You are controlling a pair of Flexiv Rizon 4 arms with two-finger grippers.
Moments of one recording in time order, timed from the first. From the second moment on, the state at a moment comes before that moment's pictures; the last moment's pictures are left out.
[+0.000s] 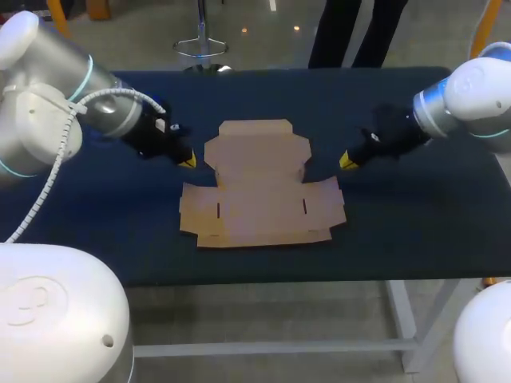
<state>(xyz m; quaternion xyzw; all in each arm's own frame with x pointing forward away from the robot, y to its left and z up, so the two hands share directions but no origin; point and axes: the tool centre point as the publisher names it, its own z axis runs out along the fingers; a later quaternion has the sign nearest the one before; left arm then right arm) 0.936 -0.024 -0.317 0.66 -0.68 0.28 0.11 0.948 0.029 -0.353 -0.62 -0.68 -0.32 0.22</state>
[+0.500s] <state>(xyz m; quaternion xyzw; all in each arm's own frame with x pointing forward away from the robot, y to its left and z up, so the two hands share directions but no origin) 0.869 -0.018 -0.309 0.67 -0.68 0.29 0.12 0.888 0.007 -0.352 -0.63 -0.67 -0.32 0.23</state>
